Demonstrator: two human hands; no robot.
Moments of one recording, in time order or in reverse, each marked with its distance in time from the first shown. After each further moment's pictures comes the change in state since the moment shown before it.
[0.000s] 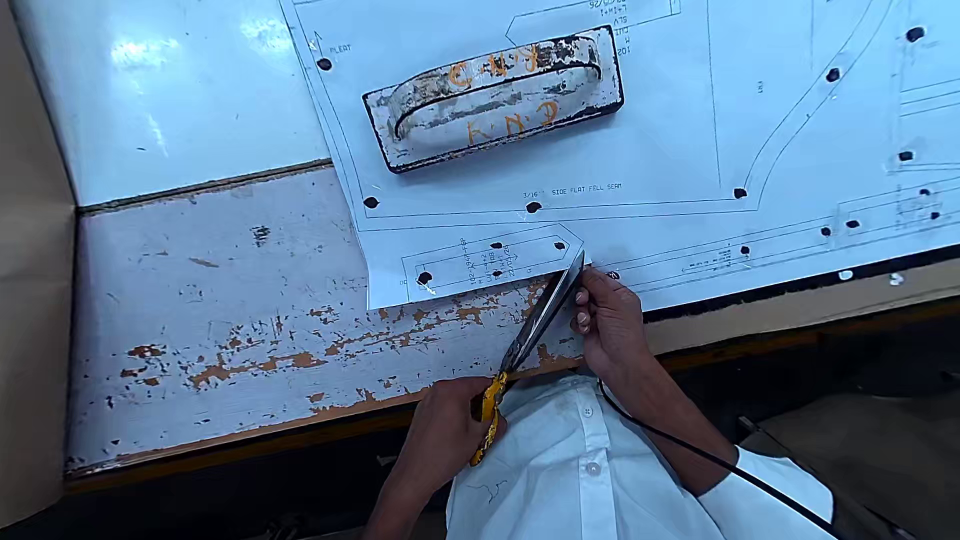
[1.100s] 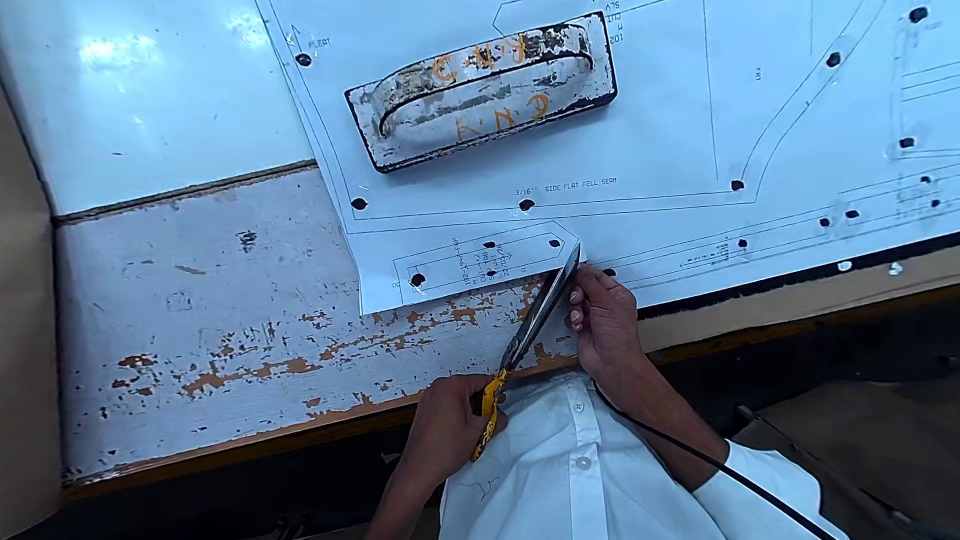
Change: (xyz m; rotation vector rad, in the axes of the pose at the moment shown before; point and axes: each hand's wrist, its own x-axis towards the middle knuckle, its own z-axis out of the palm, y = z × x) left_hand 0.005 0.009 -0.004 -0.071 -0.035 -0.042; right_hand -0.001 0.003 0.004 0.032 0.039 -0.016
